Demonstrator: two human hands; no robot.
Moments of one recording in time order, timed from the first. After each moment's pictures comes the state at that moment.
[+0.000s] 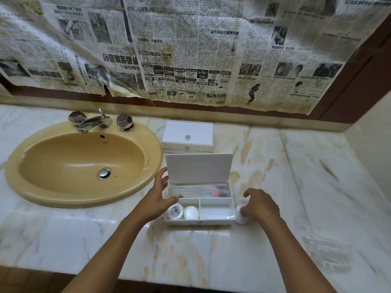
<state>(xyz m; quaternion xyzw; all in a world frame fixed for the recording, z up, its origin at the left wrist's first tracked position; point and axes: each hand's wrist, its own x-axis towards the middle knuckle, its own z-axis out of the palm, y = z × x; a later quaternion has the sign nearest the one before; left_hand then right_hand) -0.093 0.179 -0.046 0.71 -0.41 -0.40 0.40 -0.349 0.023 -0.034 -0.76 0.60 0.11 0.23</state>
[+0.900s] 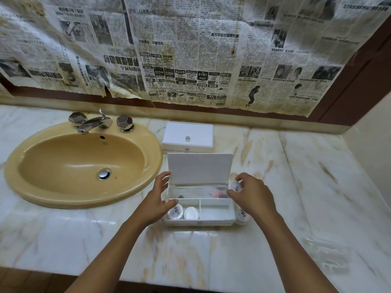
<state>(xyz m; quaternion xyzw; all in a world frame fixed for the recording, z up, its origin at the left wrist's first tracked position) -0.090 0.183 -0.060 0.70 -0.41 -0.39 0.43 -0.323 0.040 0.016 -0.79 0.56 -0.06 0.24</state>
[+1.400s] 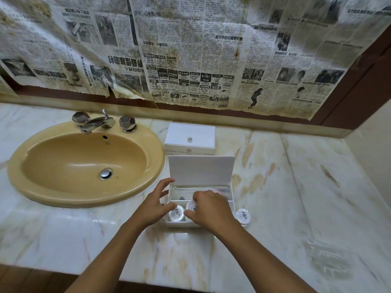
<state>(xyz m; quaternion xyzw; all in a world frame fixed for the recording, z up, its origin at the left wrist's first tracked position) -0.086 0.188 -0.065 0.71 -0.41 -0.40 0.41 -0.253 0.098 -0.002 -0.91 0.38 0.03 0.18</state>
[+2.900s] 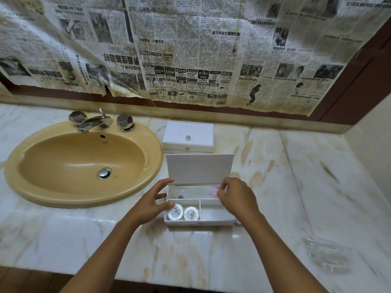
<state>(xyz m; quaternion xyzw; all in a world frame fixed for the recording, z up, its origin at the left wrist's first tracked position) -0.065 0.189 -0.088 0.68 -0.43 -0.42 0.41 -0.295 0.048 -0.007 -0.82 0.52 -0.06 0.24</state>
